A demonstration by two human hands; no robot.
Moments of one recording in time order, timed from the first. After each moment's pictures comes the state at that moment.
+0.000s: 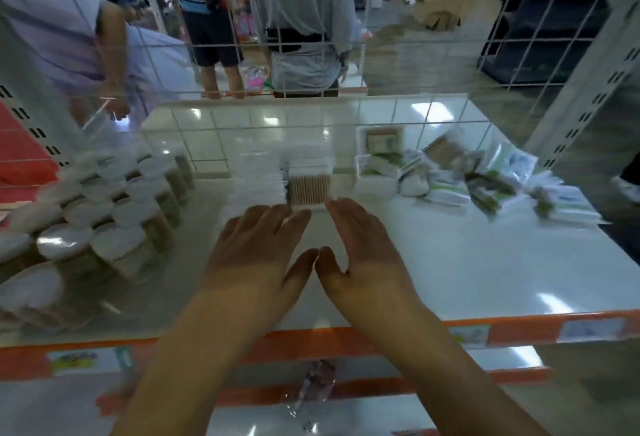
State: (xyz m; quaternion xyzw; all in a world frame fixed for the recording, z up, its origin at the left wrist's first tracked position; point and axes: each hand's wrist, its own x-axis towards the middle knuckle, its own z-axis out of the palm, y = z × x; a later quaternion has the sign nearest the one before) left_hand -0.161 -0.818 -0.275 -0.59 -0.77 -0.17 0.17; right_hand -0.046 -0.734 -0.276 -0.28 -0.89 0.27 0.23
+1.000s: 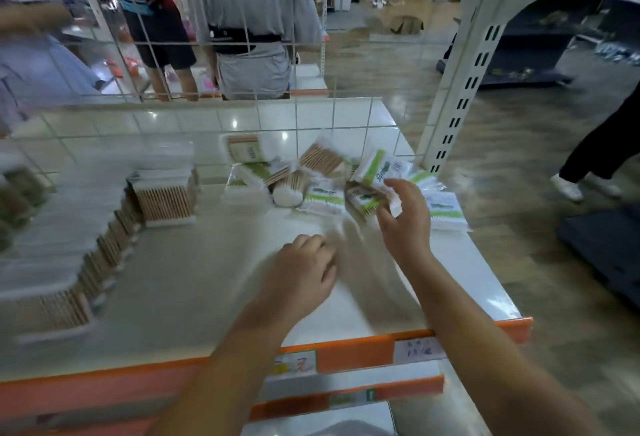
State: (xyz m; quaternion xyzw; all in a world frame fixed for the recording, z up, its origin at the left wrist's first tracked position) left_hand -0.021 -0.605 -0.380 -0.64 -0.75 -0.17 0.02; right_hand 0.093 -0.468 -0.353 -0.41 -0.76 0.25 0.42
